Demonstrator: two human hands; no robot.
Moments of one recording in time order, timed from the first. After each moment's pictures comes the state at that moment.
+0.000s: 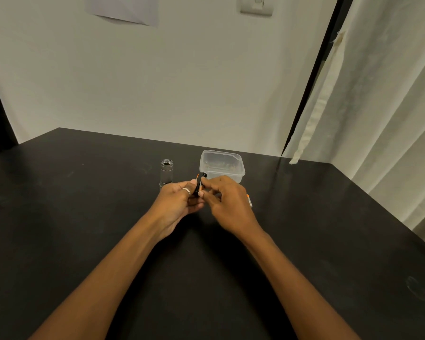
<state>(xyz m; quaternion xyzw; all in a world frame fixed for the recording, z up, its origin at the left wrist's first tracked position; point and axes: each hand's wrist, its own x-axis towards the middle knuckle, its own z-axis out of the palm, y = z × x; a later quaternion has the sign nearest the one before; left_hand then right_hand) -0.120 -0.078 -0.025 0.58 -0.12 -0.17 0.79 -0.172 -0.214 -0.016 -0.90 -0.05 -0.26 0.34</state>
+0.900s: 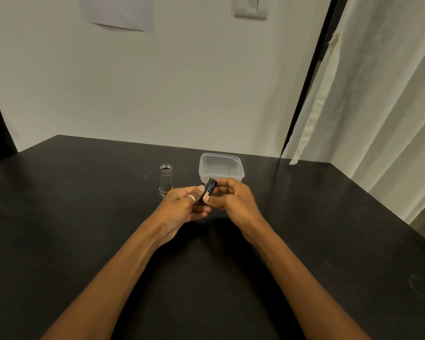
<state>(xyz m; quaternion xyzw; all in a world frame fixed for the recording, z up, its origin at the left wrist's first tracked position) -0.125 -0.076 -0.022 0.62 -0.18 -0.20 0.74 -0.166 -0.232 -0.019 -0.77 0.06 -0.15 0.61</state>
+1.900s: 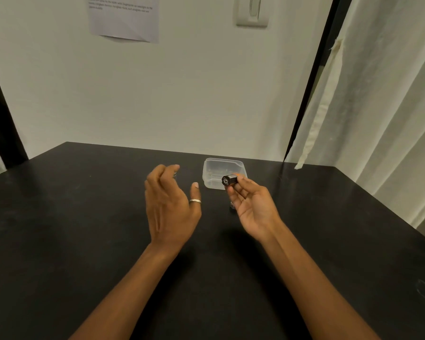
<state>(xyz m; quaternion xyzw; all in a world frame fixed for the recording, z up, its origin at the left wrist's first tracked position) -0.138 -0.075 -0.026 0.79 -0.15 0.46 0.39 -0.173 -0.241 0.004 -0.39 0.08 -0.13 0.91</state>
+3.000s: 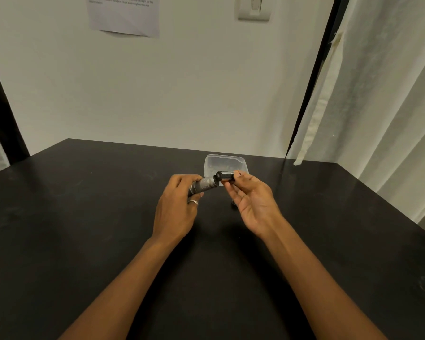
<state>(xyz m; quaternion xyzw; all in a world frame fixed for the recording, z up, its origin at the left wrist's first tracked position) -0.120 -0.071 -0.042 0.82 -0.25 0.26 0.45 -0.168 -0.241 0.000 -0.41 0.07 -0.14 0.90</state>
